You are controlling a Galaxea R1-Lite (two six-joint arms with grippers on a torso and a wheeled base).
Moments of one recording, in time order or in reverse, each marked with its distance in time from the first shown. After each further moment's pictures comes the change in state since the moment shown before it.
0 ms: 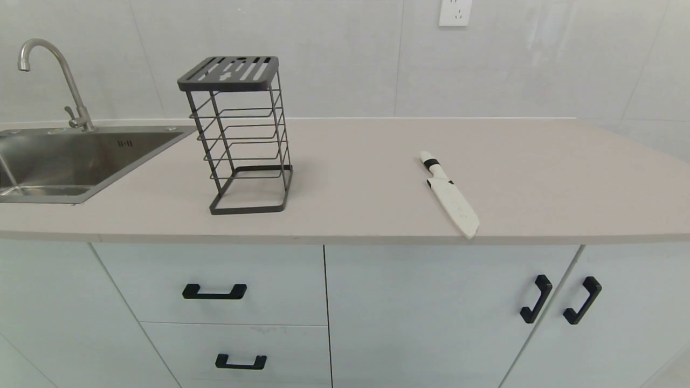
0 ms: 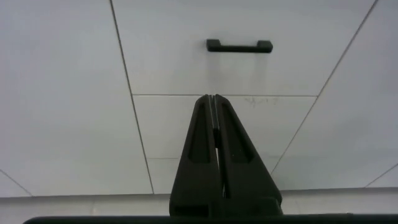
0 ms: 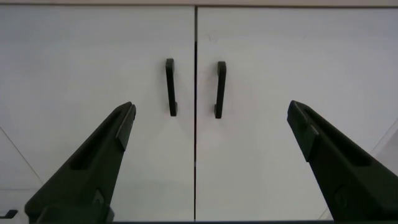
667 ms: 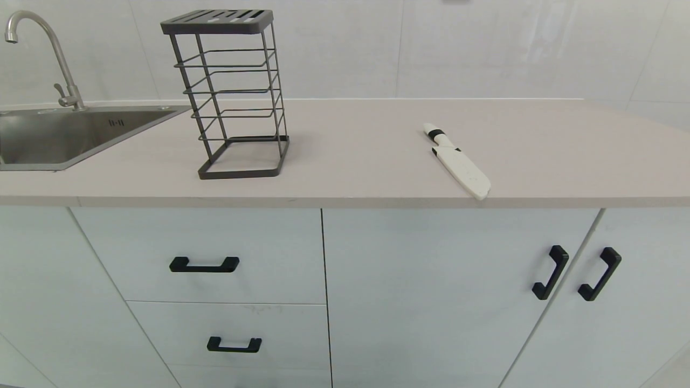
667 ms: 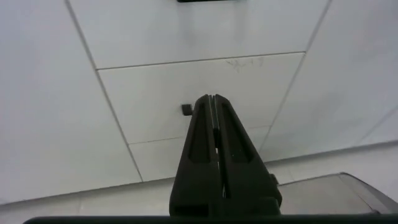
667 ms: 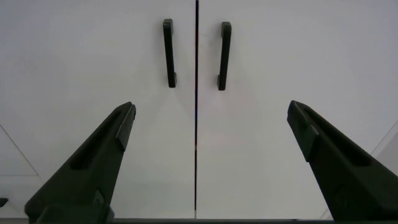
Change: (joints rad) left arm -0.041 0.034 -0.001 0.001 -0.059 0.053; right arm 0.000 0.001 0.000 0.000 0.003 -0.003
